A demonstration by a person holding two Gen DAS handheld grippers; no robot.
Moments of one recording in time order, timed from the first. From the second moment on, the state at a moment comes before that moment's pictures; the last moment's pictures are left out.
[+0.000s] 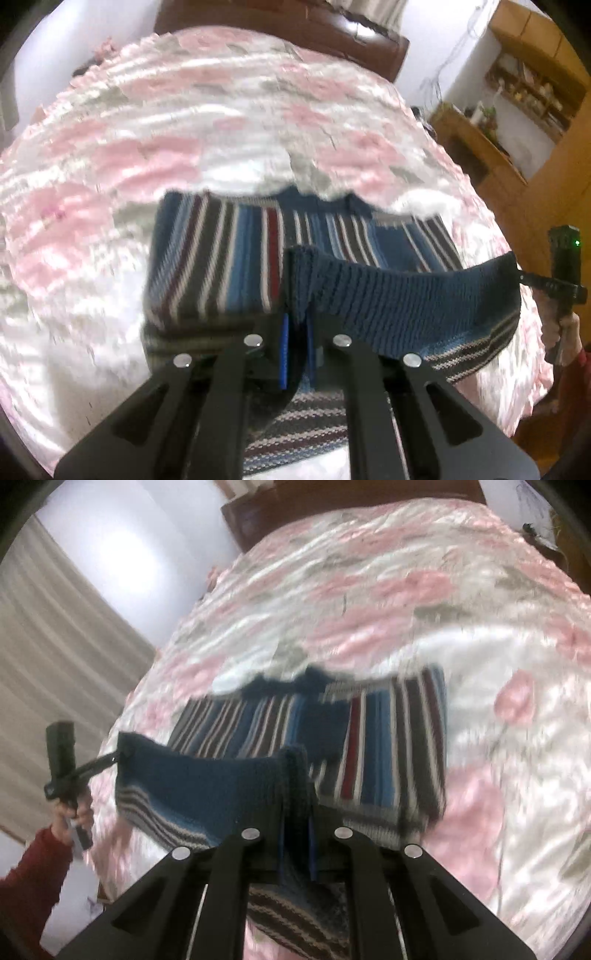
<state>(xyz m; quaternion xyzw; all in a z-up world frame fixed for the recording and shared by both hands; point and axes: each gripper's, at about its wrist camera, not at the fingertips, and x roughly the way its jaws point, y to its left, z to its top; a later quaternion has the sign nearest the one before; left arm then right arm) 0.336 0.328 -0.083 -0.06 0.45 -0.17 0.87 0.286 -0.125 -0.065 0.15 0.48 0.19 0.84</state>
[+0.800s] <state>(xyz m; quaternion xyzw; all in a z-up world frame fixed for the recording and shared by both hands) 0.502 0.299 -0.189 -0.02 0.51 -0.06 0.86 0.477 -0.106 -0.180 0.09 0.56 0.04 0.82</state>
